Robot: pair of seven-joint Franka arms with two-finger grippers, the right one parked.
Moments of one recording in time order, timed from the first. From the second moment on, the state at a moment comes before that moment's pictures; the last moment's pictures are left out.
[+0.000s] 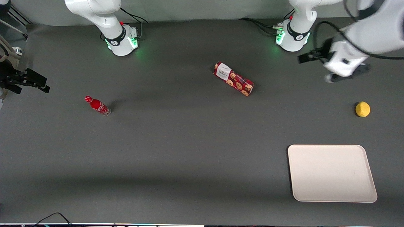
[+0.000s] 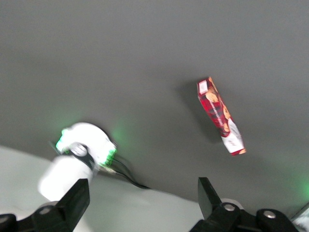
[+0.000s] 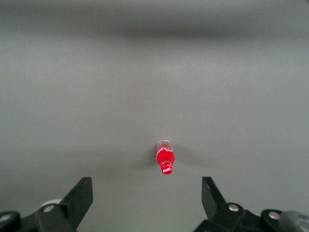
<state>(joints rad) 0.08 -0.11 -0.31 -1.80 -0.21 1.28 -0.60</state>
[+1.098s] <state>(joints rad) 0.05 0.03 -0.87 -2.47 -0.35 2.37 -1.33</state>
